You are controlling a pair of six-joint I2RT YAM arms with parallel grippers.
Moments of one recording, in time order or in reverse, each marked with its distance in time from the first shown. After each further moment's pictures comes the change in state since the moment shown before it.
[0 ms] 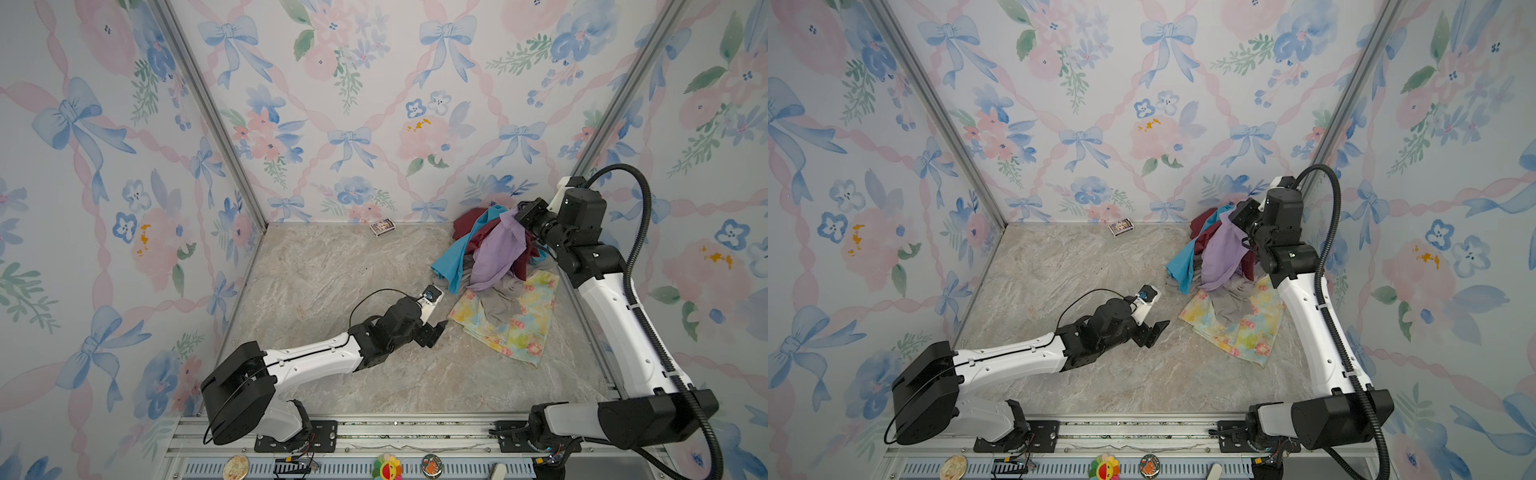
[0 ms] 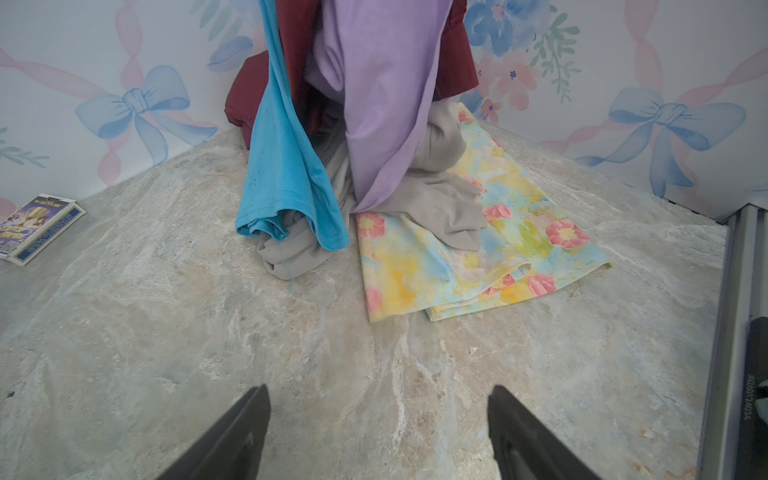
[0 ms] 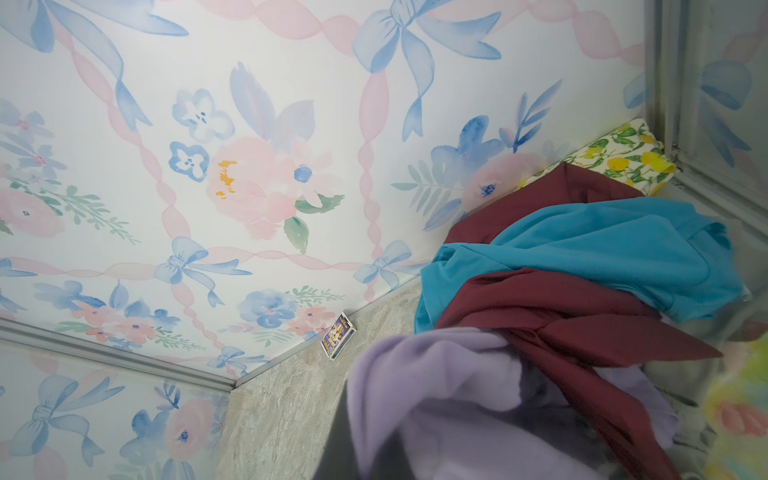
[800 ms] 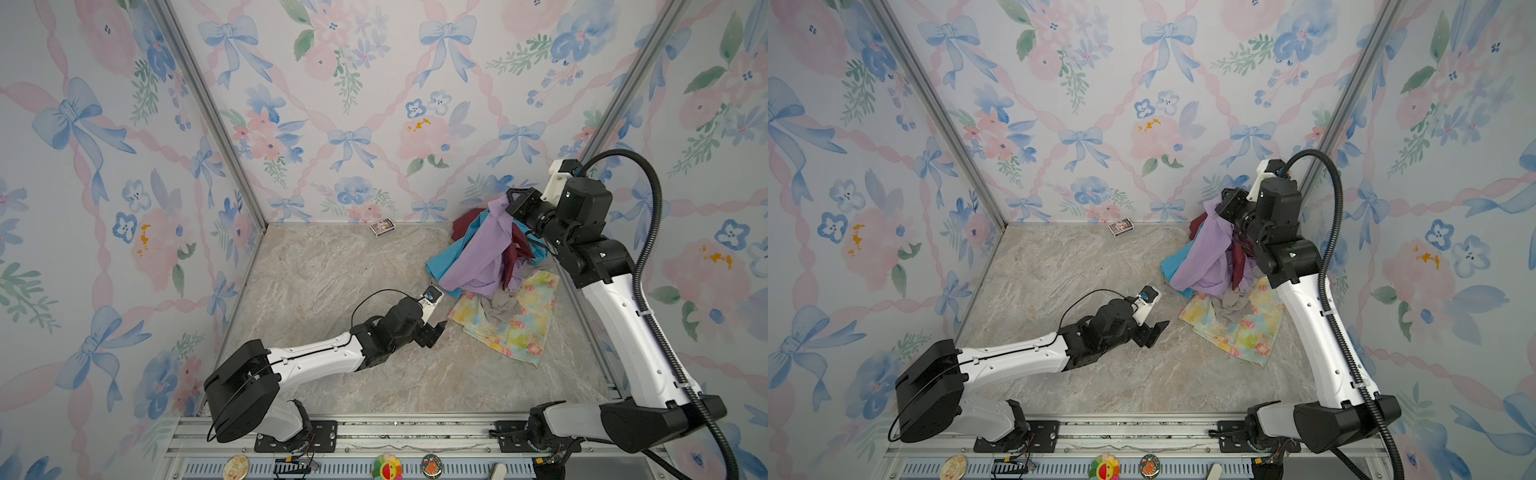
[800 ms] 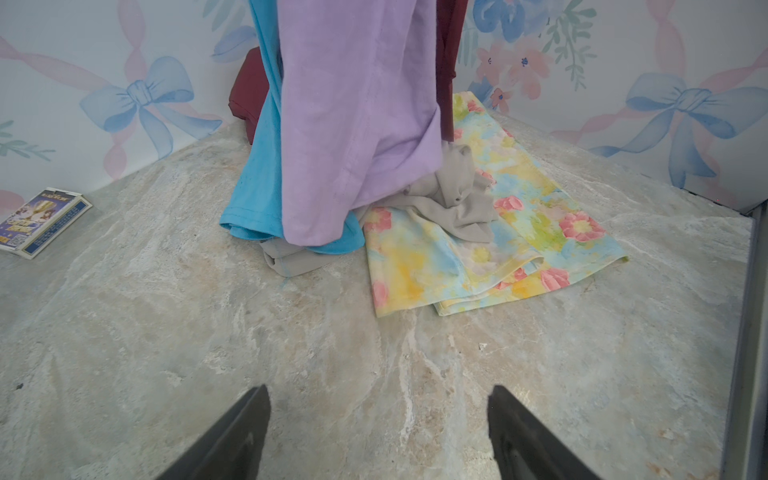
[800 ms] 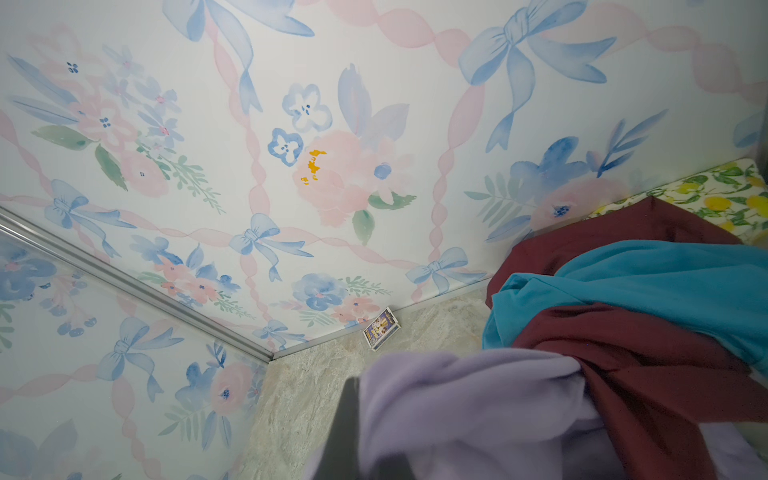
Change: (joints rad) left arm 0.002 0.015 0.000 0.000 -0.015 0.007; right arm 0.123 -0.002 0.145 -0.059 0.005 -0.059
